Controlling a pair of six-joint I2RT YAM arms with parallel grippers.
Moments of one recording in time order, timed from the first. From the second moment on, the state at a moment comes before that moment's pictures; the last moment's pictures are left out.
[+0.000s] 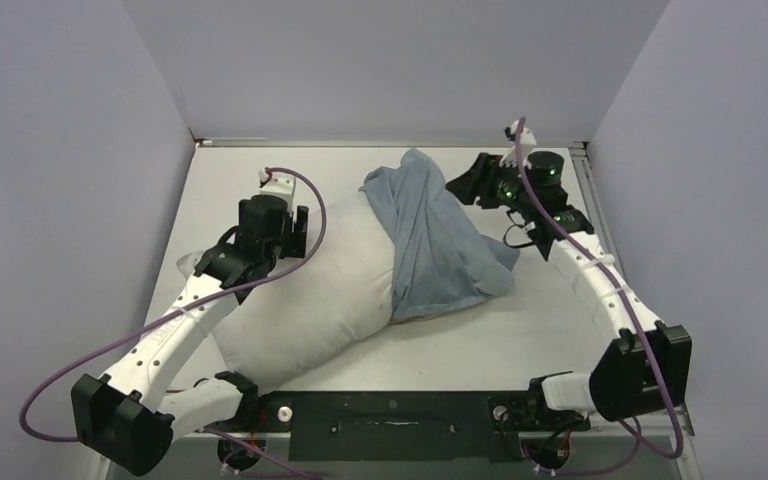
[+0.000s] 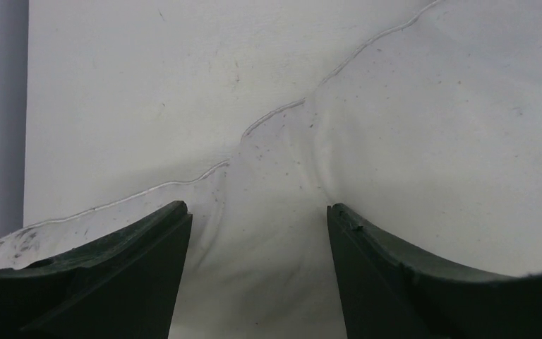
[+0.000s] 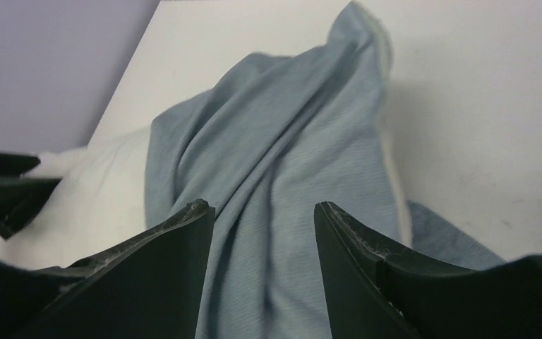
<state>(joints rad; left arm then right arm) -0.45 1.11 0.99 -0.52 -0.41 -0.14 0.14 1.37 1.13 -0.09 -0.48 0.41</state>
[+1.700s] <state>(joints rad) -0.99 1.39 1.05 -0.57 -0.65 -0.36 0.40 0.99 0.62 -0.35 -0.14 0.26</state>
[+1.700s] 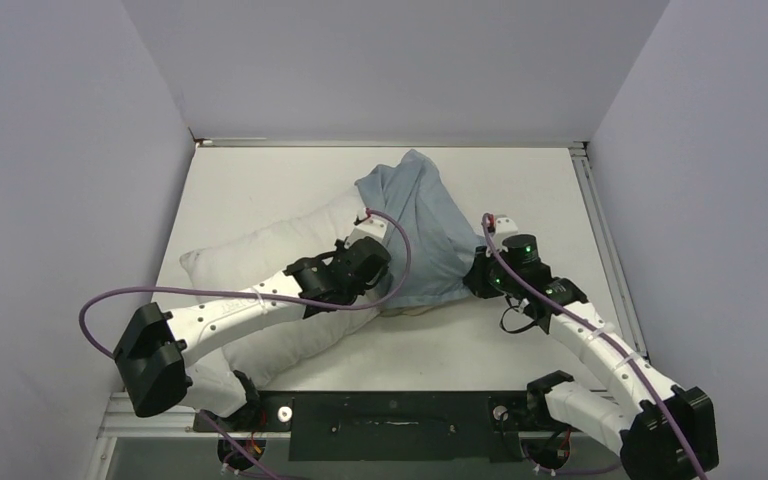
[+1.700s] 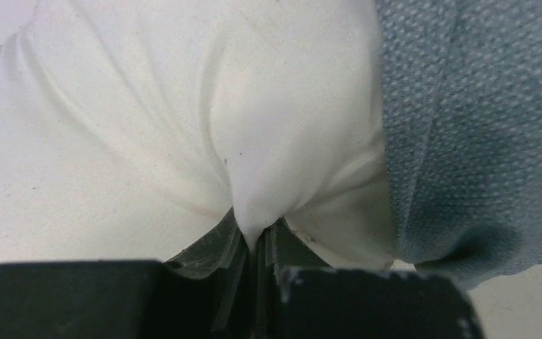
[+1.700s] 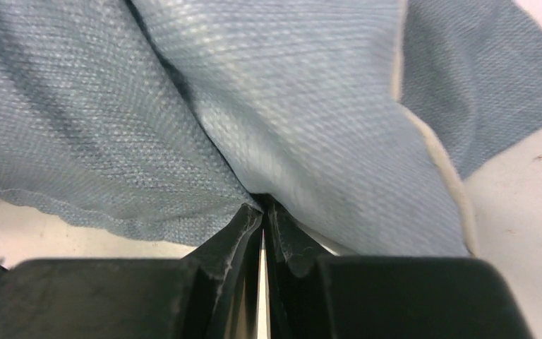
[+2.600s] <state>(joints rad) -0.82 1.15 0.95 -0.65 -0.67 -0.25 -0.04 0.92 0.82 -0.43 -0.24 0.36</state>
